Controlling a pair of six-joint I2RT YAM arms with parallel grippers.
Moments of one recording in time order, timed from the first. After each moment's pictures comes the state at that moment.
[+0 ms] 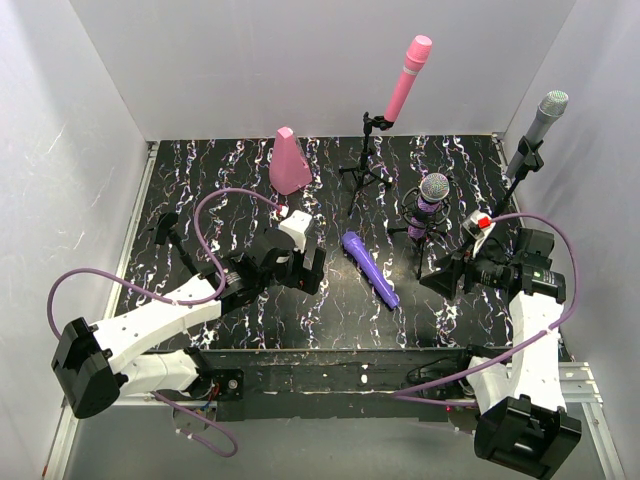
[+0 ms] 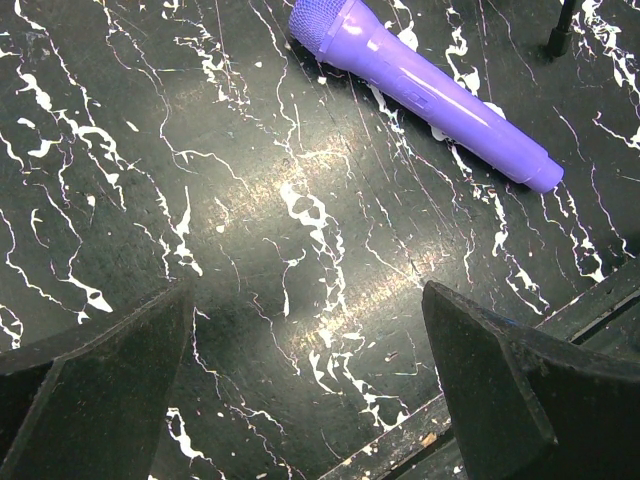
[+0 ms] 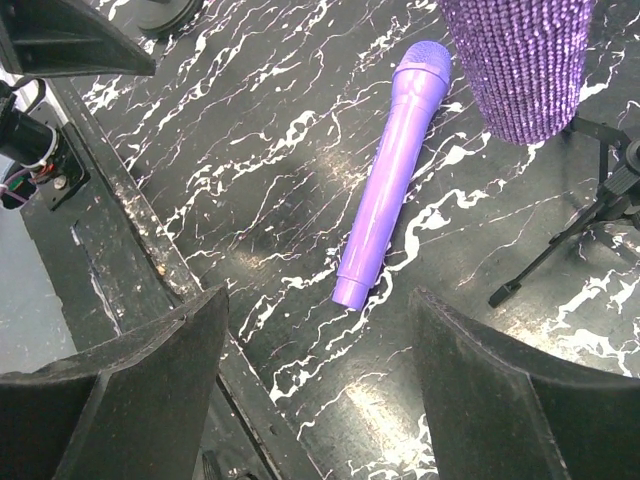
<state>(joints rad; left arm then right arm) -0.89 1.14 0.84 -0.34 -0.20 -0.32 -0.29 0.84 0.75 -0.90 -1.18 -0.58</state>
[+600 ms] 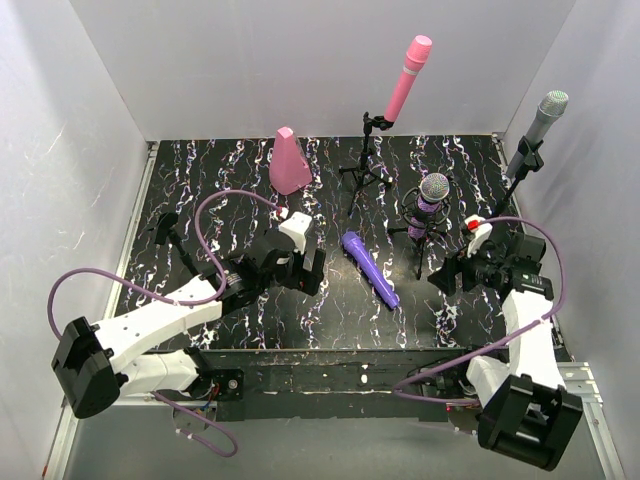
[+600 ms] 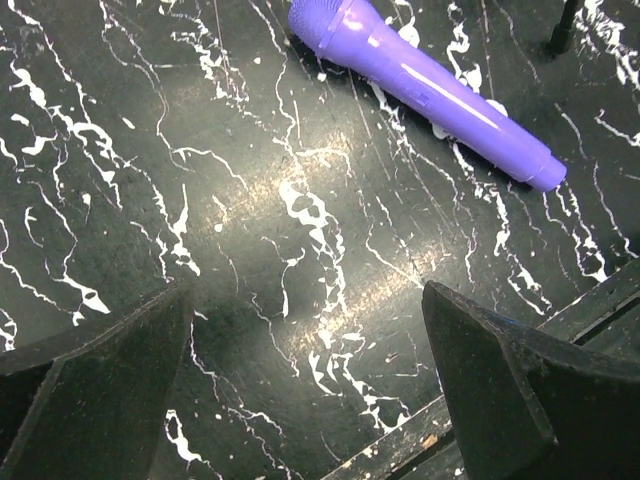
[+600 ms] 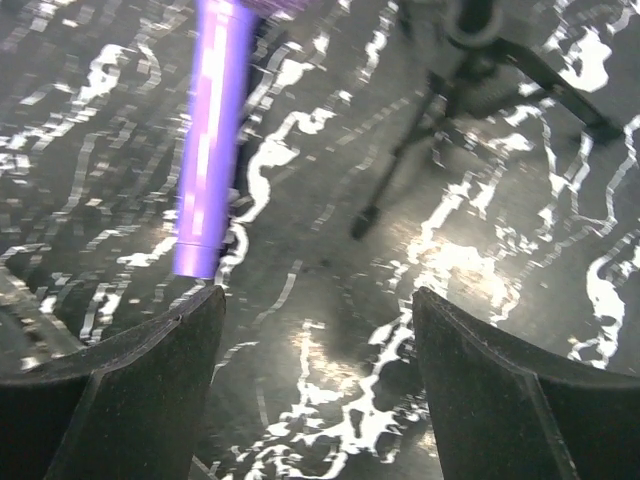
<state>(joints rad) -0.89 1.14 0.83 -0.33 -0.20 -0.33 -0.29 0.87 0.61 -0.64 -0.91 -0.52</state>
